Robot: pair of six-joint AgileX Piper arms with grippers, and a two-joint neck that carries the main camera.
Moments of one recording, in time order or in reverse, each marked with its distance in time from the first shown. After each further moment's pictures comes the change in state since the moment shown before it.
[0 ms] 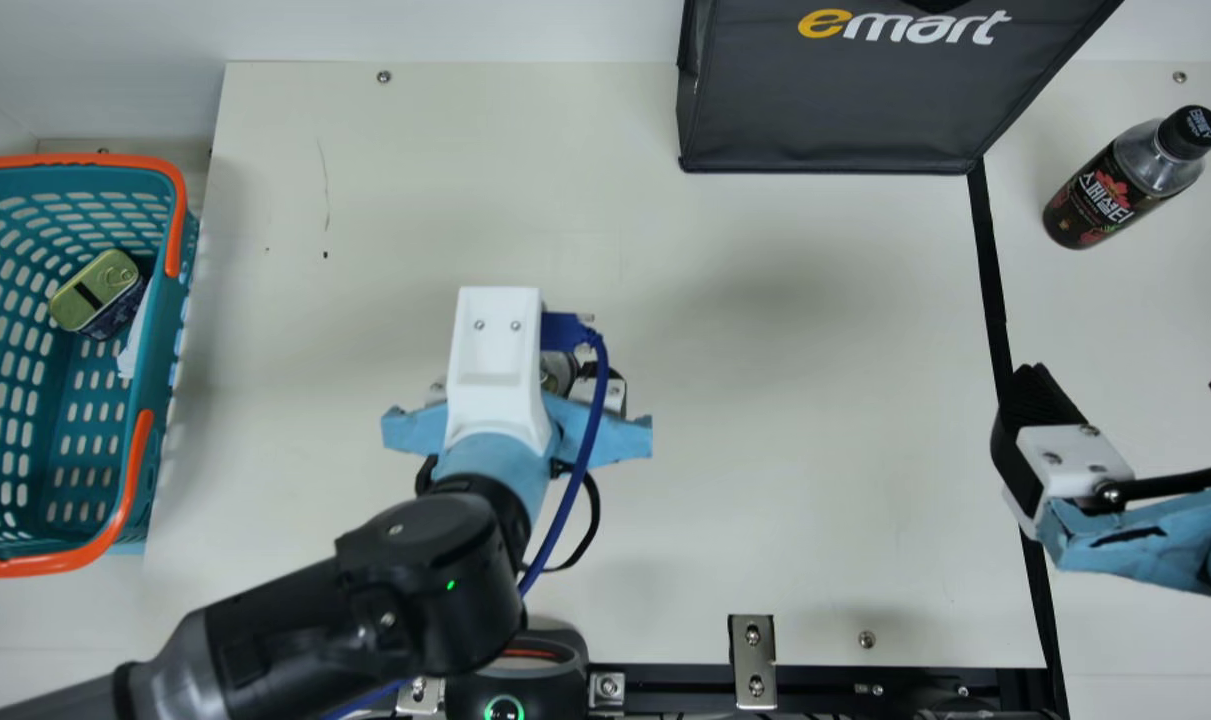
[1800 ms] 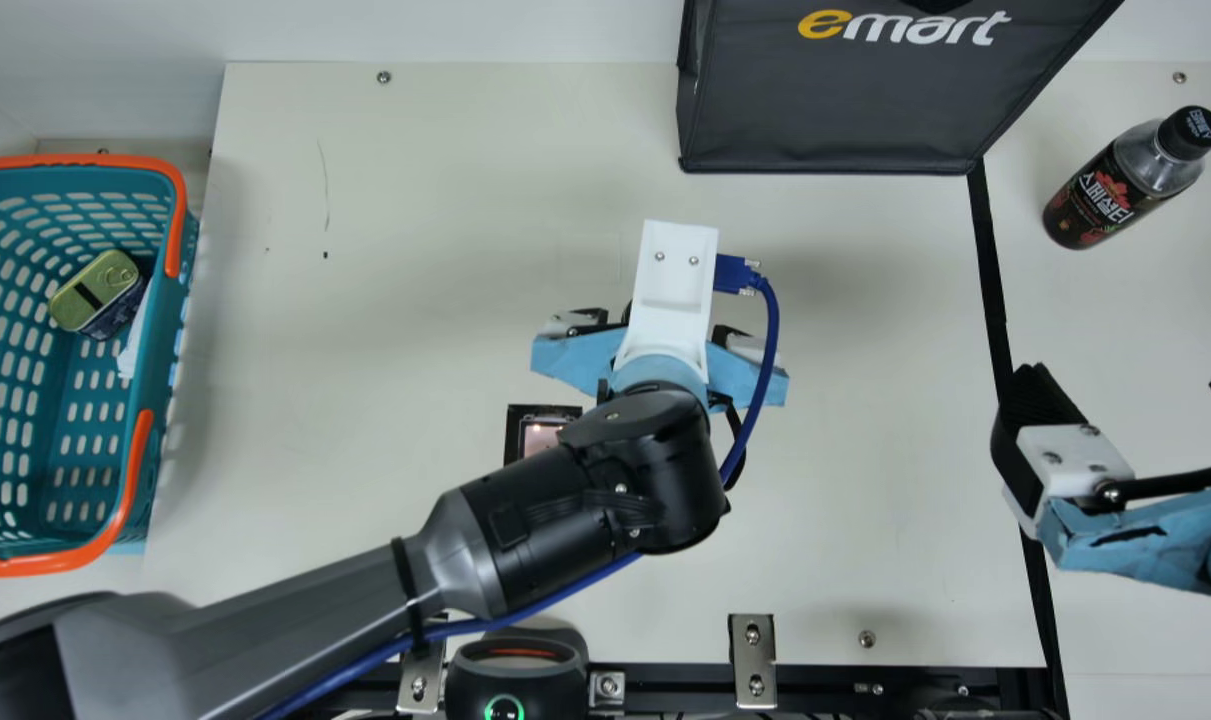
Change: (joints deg) left arm 0.4 20.0 -23.2 -3.9 3.9 11.0; right arm 0.0 0.0 0.0 0.0 0.0 0.0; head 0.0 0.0
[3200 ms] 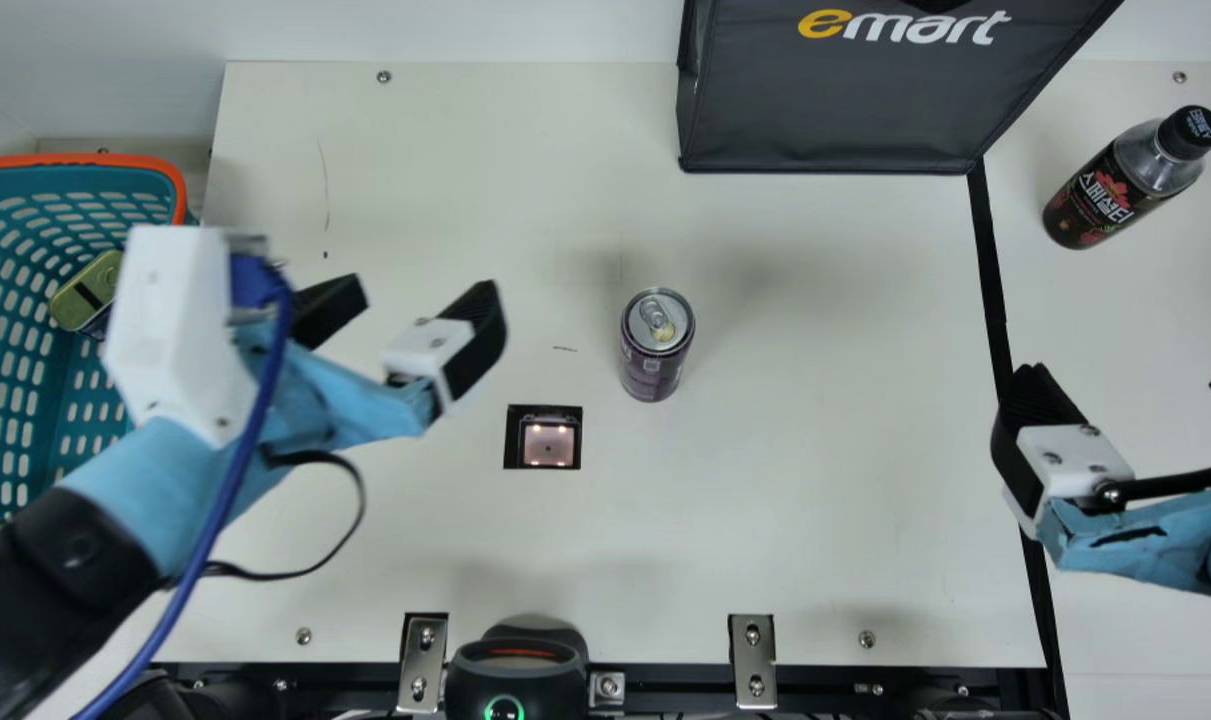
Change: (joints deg) left arm 21.2 -53.1 37.8 -13.0 -24.7 16.6; right arm 0.0 0.0 0.0 0.0 0.0 0.0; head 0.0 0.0
